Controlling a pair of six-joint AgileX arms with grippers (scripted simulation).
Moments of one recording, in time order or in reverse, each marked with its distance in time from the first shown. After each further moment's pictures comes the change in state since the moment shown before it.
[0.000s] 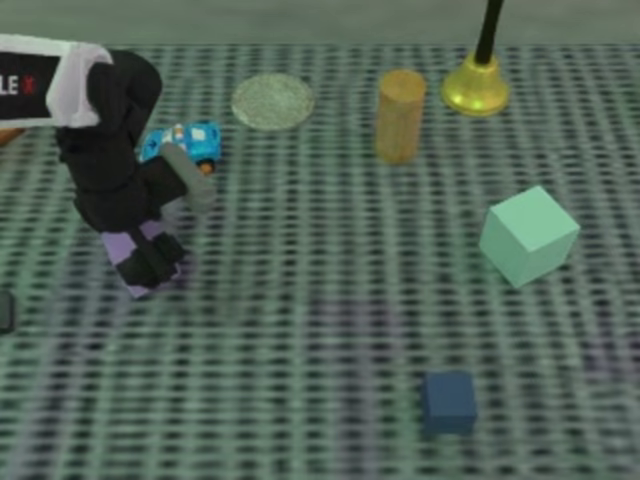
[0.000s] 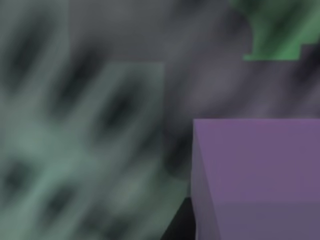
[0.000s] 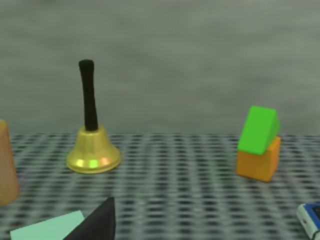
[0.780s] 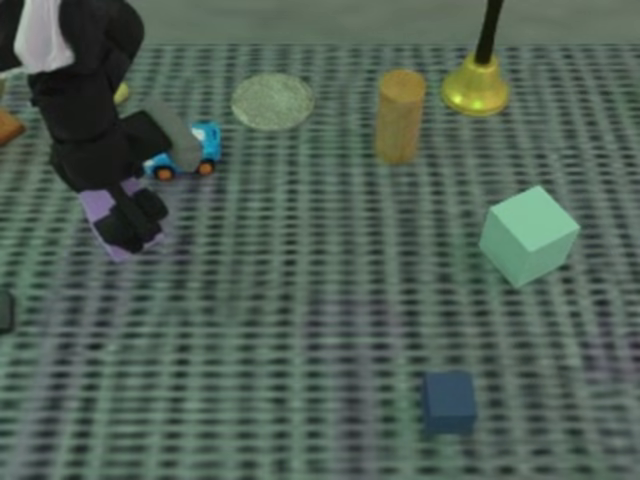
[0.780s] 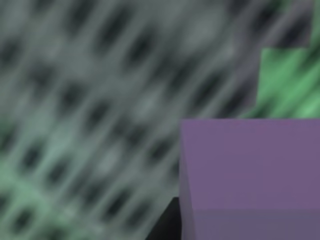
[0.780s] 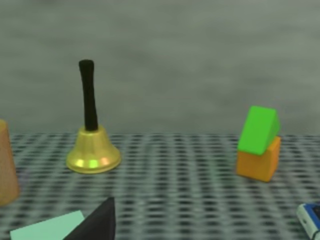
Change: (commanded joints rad) left arm 0.014 -0.102 0.133 -0.230 0.011 -0.008; right arm 0.000 0.000 0.000 0.000 0.000 0.000
